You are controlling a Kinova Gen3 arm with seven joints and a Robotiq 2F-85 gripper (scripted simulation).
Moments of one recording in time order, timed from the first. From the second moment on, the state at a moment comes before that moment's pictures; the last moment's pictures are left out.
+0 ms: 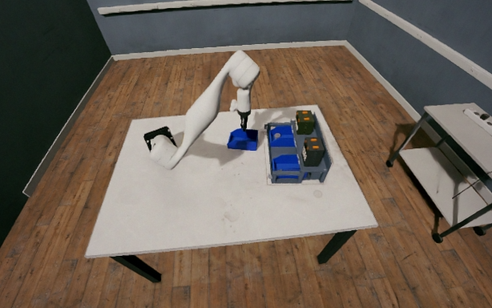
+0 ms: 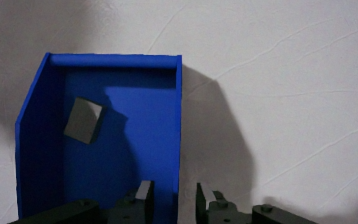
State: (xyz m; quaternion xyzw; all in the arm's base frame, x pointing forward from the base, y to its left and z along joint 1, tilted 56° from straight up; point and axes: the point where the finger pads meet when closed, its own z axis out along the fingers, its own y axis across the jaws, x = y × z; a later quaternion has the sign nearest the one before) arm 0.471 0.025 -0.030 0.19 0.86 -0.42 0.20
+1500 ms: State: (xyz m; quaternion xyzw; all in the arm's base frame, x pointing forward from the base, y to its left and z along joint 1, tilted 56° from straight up) arm 0.475 0.006 -0.043 0.19 0.86 -0.42 0.20
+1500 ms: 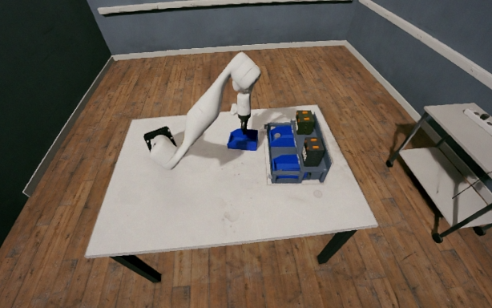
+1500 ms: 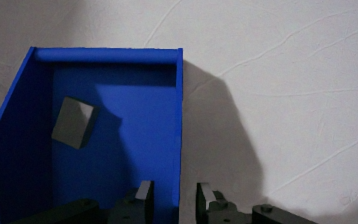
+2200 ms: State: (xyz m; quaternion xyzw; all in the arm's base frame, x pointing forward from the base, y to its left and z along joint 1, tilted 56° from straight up) arm 0.474 0.009 -0.041 0.19 0.86 -0.42 0.20
